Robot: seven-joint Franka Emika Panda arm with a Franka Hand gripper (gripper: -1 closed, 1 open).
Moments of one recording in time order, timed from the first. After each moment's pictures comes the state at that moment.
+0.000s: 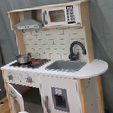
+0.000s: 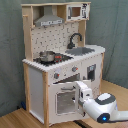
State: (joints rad) arm -0.62 -1.50 1.74 -2.06 -0.19 2.36 1.08
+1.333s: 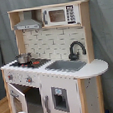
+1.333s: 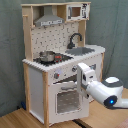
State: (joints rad) arm -0.56 -1.48 1.50 -2.02 -0.26 2.37 0.75
